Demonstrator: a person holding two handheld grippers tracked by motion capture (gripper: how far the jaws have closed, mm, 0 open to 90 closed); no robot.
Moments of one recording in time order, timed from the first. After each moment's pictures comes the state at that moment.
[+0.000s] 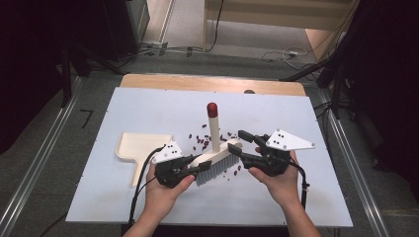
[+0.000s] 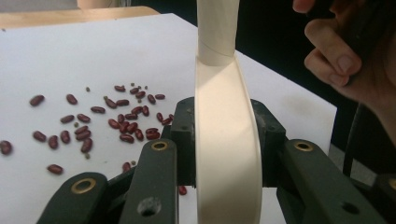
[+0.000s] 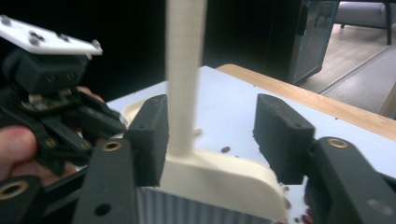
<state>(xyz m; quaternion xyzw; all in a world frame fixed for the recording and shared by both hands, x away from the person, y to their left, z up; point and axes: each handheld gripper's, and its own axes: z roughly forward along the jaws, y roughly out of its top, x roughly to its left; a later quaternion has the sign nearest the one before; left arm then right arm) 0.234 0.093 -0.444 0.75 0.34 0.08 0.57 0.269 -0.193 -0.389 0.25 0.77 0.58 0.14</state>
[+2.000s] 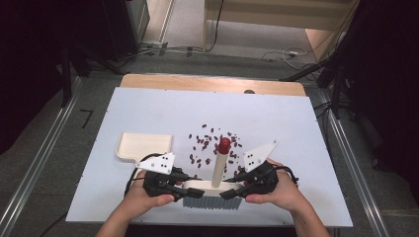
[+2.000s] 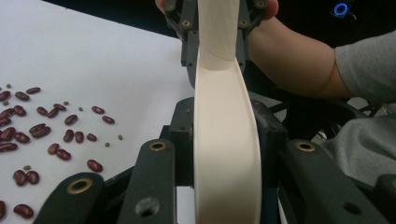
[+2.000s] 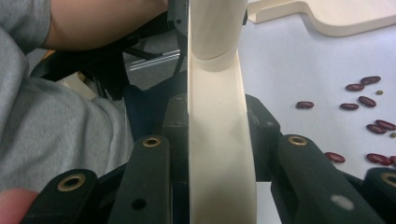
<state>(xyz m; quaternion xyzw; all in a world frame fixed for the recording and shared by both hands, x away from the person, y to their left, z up) 0.228 0.119 -0.451 0.80 0.12 -0.07 0.58 0.264 -0.174 -0.420 0.05 0.90 0.42 -0.14</state>
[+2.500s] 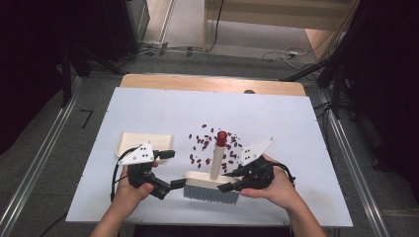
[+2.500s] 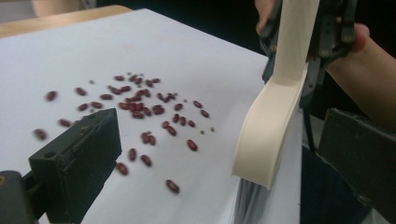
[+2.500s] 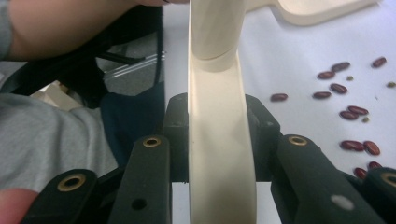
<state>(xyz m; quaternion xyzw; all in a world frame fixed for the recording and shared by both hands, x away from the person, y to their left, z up) 0.229 0.159 -0.450 0.77 0.27 0.06 0.58 0.276 -0.169 -0.432 0.09 0.90 0.41 -0.12</state>
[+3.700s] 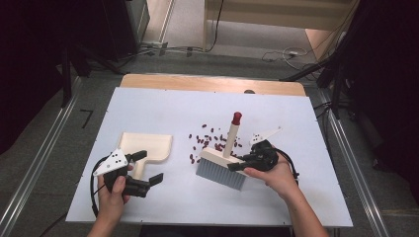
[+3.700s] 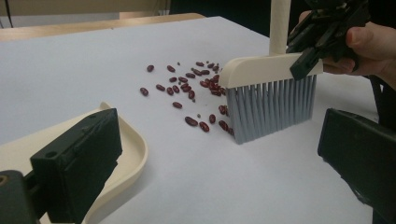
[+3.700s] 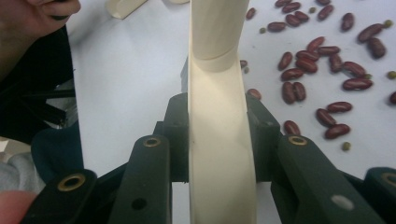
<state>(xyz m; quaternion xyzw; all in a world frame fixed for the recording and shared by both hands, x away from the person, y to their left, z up) 0.213 0.211 -0.479 0.73 0.36 0.15 0.57 0.330 -0.198 -0.466 0.26 0.88 0.39 -0.10</state>
